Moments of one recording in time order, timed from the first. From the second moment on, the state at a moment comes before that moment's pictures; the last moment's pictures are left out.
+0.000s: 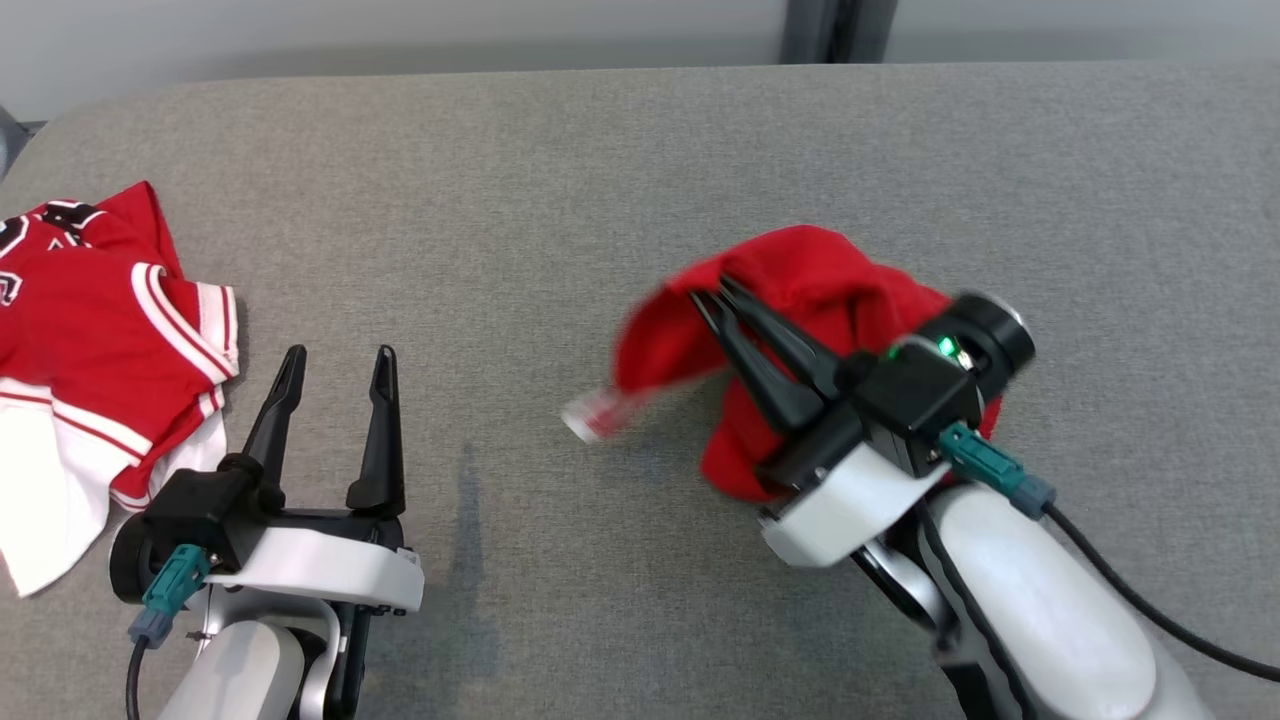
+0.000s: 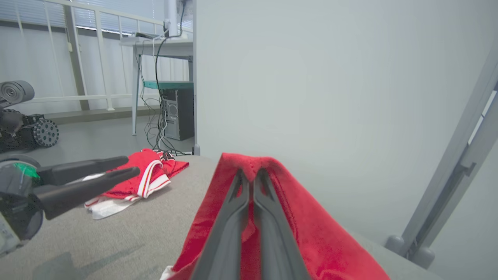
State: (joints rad) left arm -0.20 0.28 -0.34 0.05 -0.49 0.23 -0.23; right arm -0.48 -0.10 0.53 0.10 0.14 0.13 -0.09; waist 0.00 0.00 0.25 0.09
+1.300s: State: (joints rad) left arm -0.23 0.30 -0.36 0.06 -0.50 0.21 -0.22; right arm -0.40 -0.09 0.10 0.53 0.32 0.13 -0.23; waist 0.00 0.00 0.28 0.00
